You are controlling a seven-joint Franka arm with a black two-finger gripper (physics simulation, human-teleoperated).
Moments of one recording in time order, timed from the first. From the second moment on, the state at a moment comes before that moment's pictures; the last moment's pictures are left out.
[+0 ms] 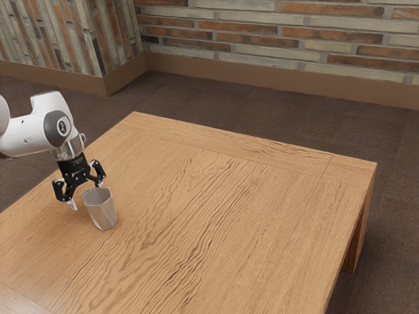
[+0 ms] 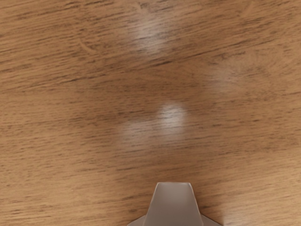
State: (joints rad) arm 0.29 0.34 0.13 -1.95 -0.22 2.08 -0.85
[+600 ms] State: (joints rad) arm 0.28 0.37 0.13 -1.95 -0.24 2.09 -0.82
